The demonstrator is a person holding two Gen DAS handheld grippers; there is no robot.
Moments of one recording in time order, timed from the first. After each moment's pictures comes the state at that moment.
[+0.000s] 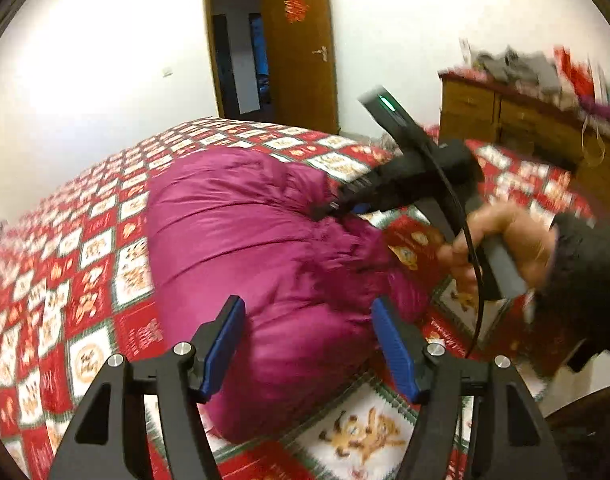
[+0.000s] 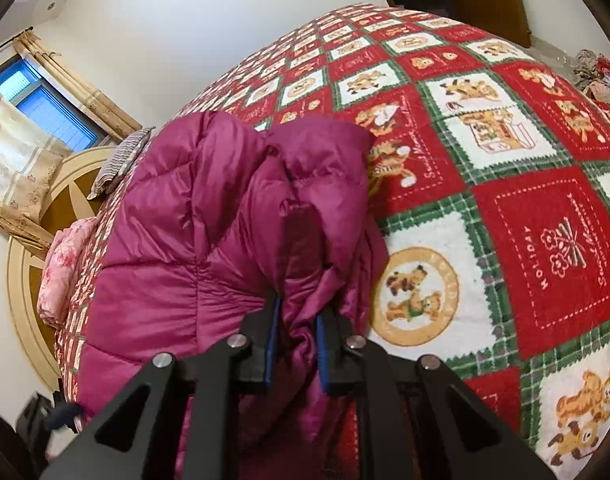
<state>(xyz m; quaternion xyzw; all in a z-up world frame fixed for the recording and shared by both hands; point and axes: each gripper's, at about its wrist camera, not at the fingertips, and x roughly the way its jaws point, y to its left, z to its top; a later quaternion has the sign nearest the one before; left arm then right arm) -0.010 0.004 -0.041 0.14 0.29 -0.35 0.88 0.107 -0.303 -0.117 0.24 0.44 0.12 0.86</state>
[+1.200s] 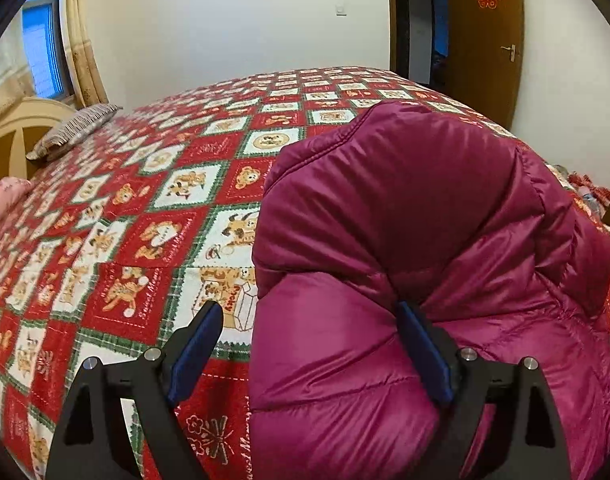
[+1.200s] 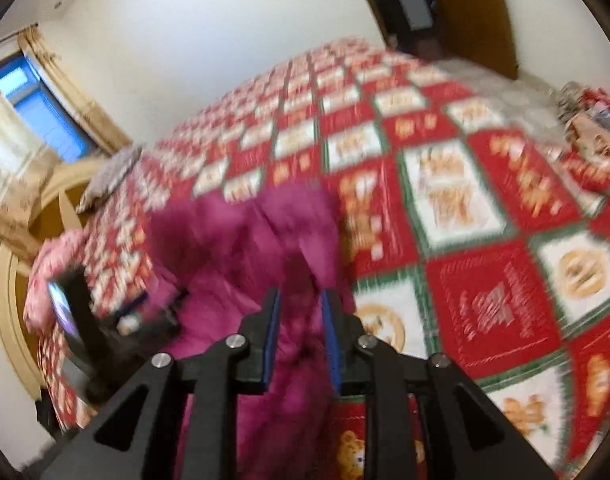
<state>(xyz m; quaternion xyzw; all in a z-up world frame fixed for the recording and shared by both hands) 0.173 -0.038 -0.105 0.07 0.37 -0.05 0.92 0.098 -0.320 -0.043 0.22 0.39 0.07 0.89</state>
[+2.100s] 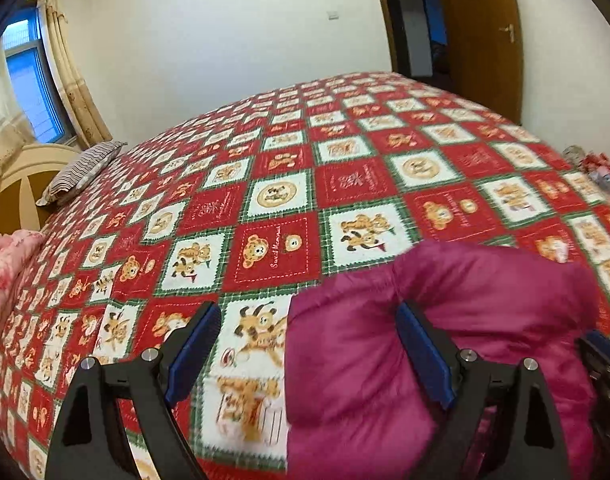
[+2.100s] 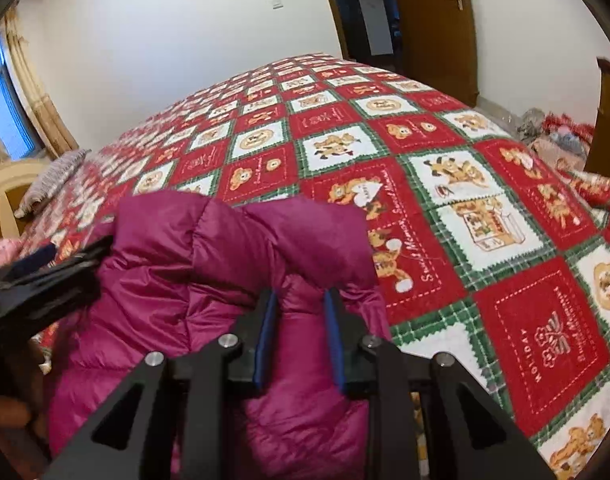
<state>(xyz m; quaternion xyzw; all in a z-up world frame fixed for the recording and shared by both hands) 0.249 -0.062 -0.084 0.13 0.36 -0.02 0.92 0.159 -0.270 -0.111 0.17 0.38 -0.04 0.91</state>
